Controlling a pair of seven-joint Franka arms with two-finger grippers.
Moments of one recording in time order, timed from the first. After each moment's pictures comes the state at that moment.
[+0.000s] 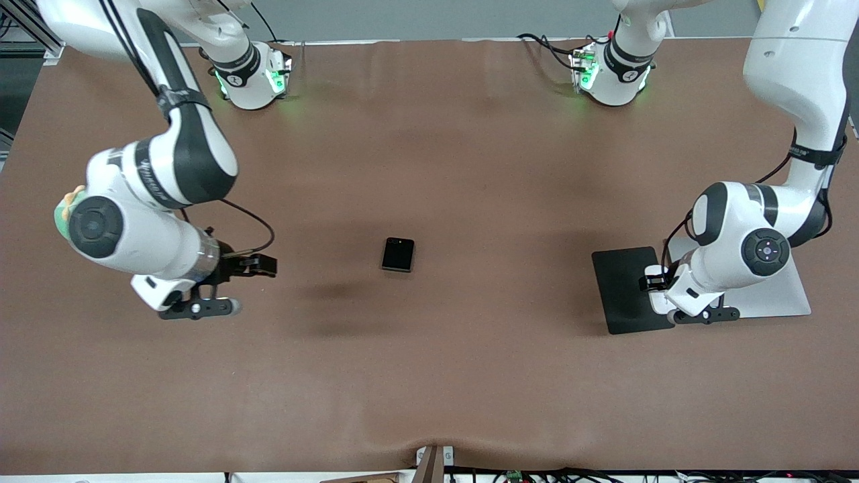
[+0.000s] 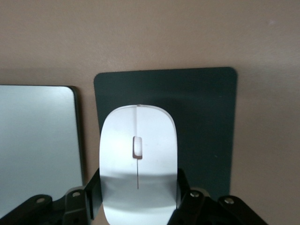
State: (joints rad) left arm 0.14 0.53 -0.19 -1.84 0.16 2.28 -0.20; right arm 0.21 0.46 0.07 -1.48 0.09 1.85 0.16
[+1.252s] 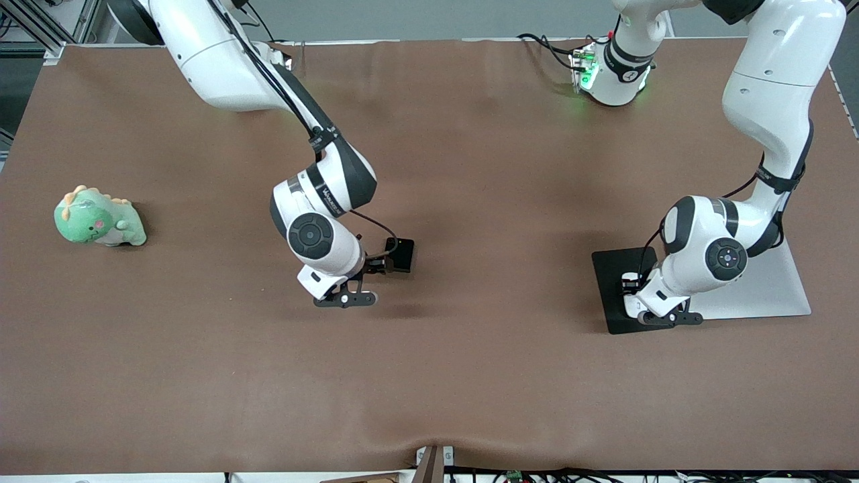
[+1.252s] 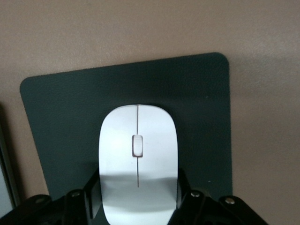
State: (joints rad) left arm 0.13 0.63 -0.21 -1.86 0.16 2.42 -0.14; right arm 0.49 0.70 0.07 -1.48 0.08 2.11 0.46
